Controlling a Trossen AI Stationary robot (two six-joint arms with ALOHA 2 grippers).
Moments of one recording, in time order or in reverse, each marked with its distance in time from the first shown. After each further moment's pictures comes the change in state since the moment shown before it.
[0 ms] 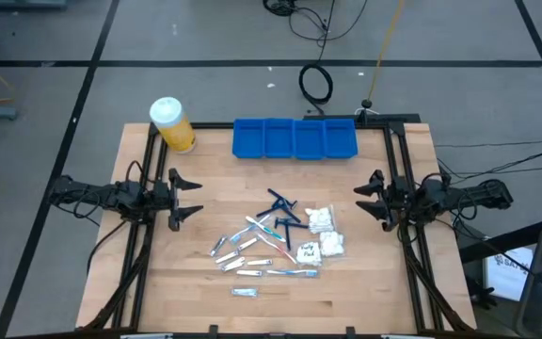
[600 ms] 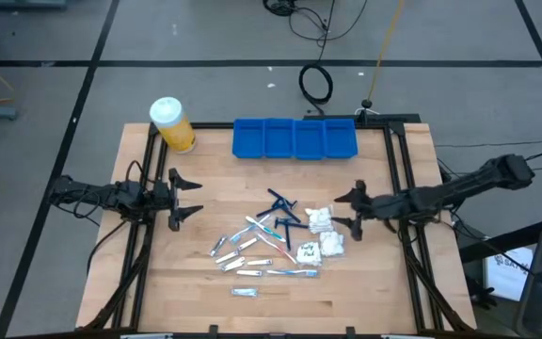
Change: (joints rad) left arm 0.000 0.000 0.000 0.000 0.000 0.000; right arm 0.069 0.821 0.248 -0.180 0.208 -0.035
